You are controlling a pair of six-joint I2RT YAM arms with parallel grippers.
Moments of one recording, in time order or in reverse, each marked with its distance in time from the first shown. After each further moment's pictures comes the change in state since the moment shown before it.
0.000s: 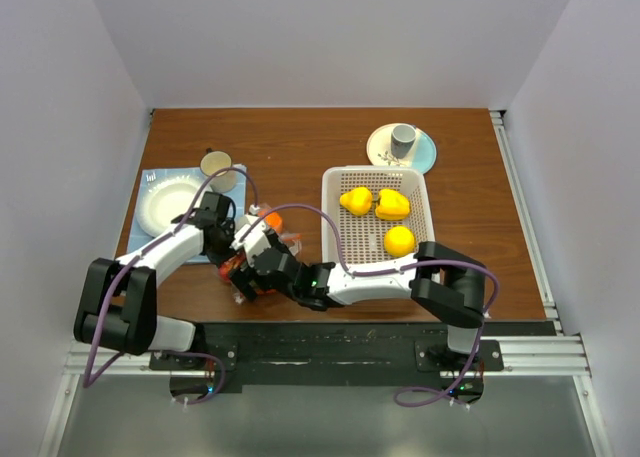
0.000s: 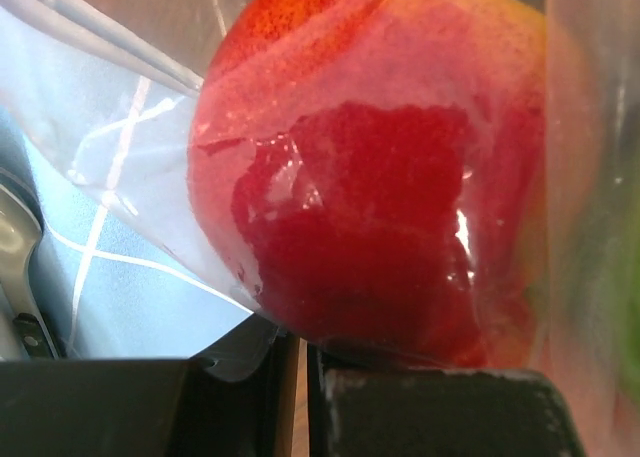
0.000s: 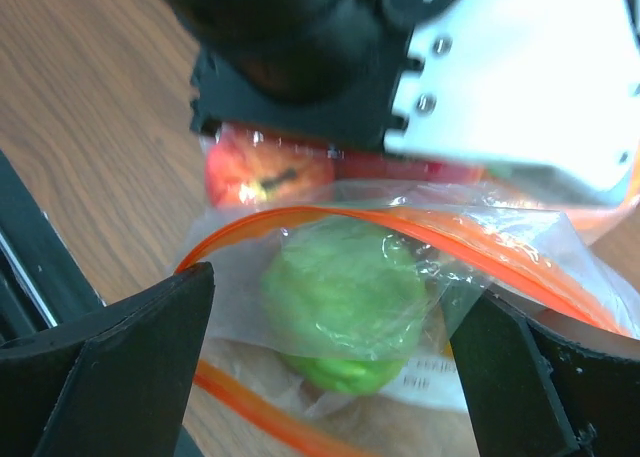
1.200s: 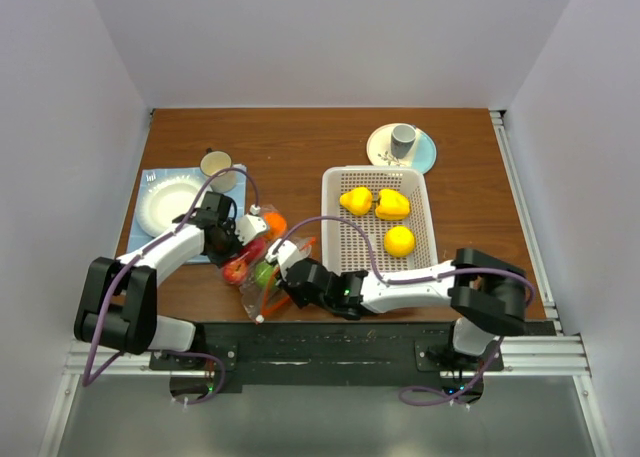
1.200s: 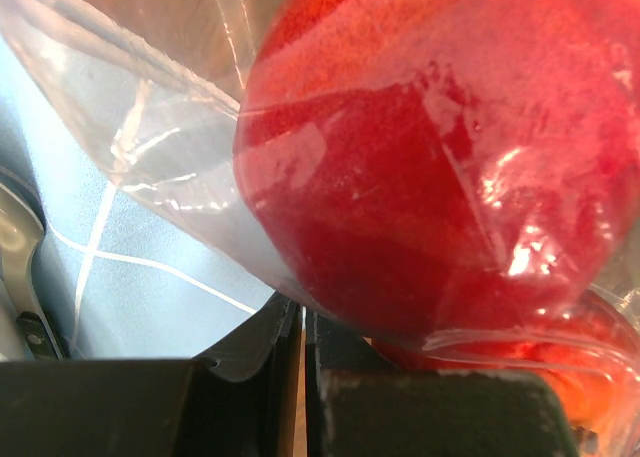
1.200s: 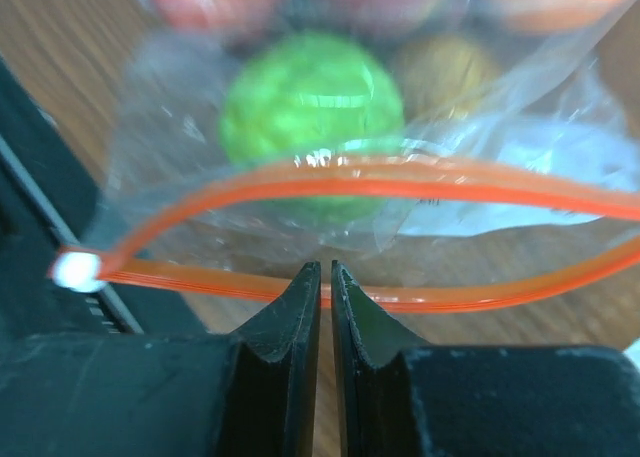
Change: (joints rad) left arm -0.007 0.009 0.002 0.002 -0.020 -0.003; right arm 0.000 -0.233 -0.268 -0.134 -0.057 0.090
